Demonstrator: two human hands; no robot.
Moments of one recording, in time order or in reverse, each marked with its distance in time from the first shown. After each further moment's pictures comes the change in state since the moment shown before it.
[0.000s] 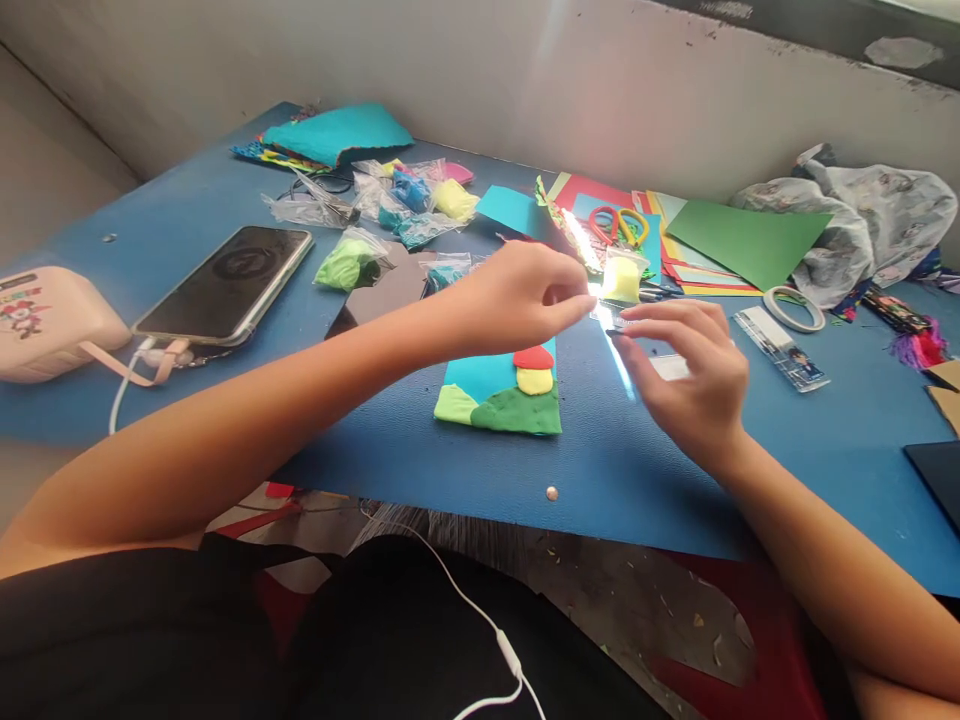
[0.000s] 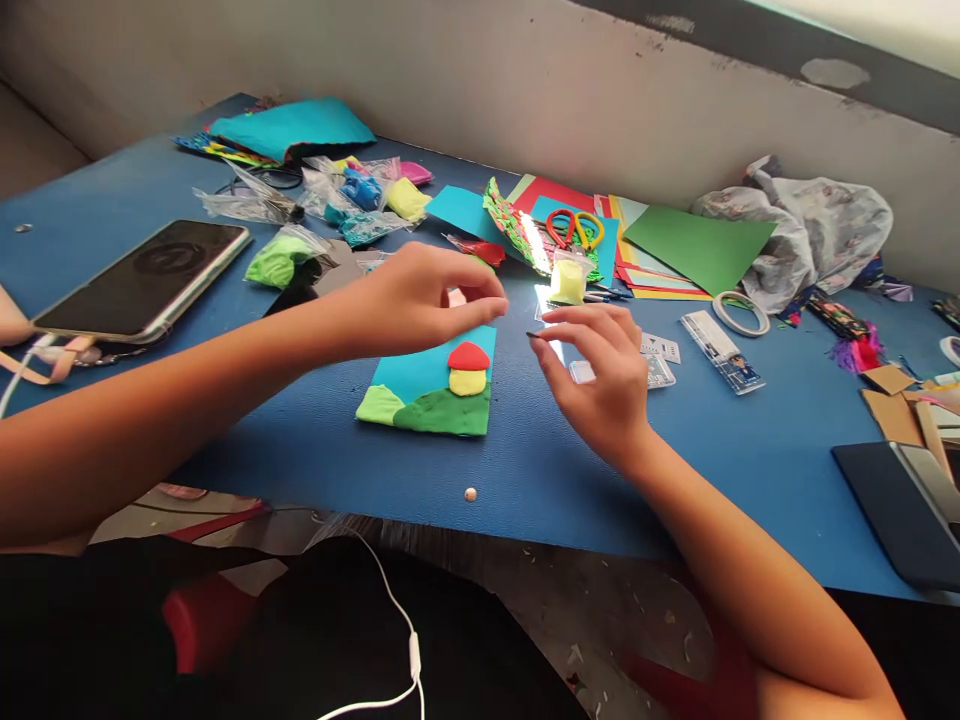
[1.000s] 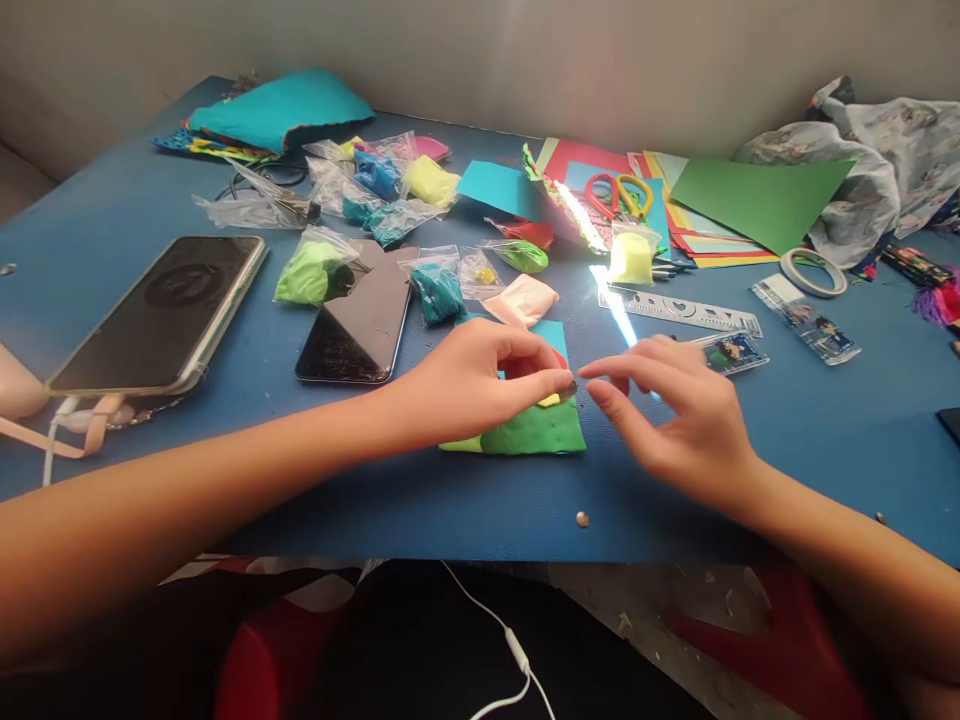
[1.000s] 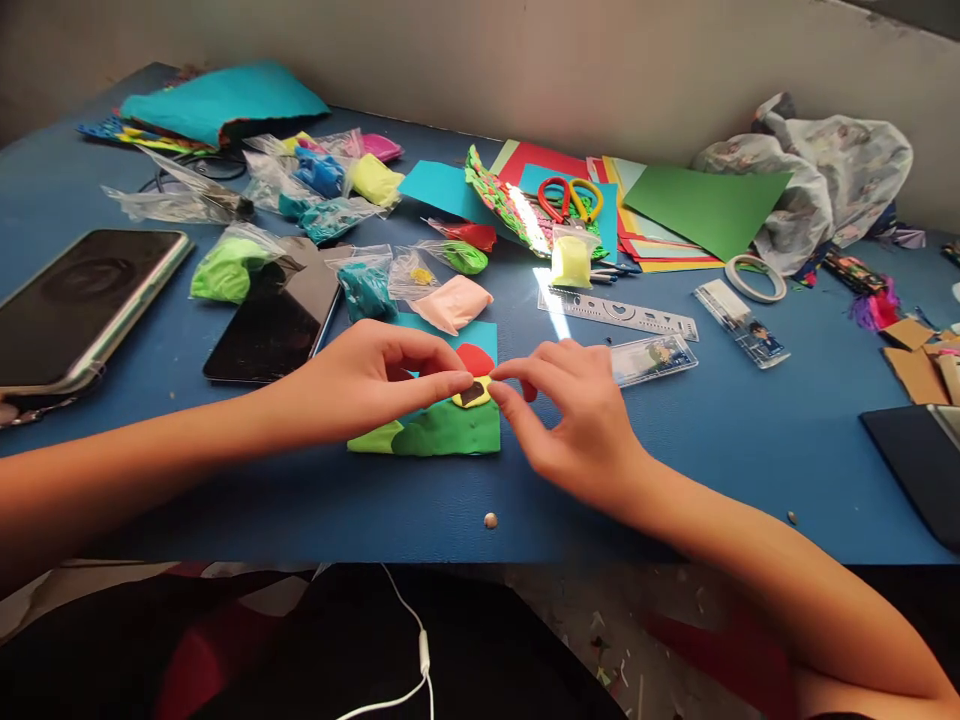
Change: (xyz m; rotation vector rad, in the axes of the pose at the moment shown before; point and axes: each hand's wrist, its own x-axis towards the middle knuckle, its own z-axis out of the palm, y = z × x) left_hand -0.044 -0.008 0.009 -0.507 -0.200 -0.270; right_hand -0.012 -0.040 0.002 -0.044 -0.247 -0.089
